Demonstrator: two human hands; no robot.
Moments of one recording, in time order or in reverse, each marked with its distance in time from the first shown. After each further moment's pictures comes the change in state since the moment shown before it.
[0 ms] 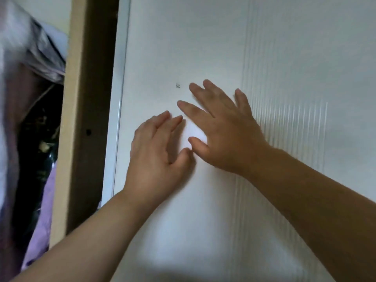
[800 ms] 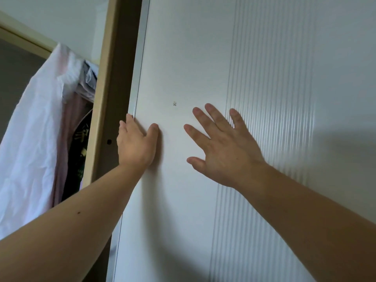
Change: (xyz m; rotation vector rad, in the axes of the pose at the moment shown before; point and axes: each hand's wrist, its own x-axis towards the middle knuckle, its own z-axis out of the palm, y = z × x) left_hand 0.048 -0.012 0.009 0.094 0.216 -0.587; right_hand -0.027 0.044 0.013 -0.097 -0.054 -0.081
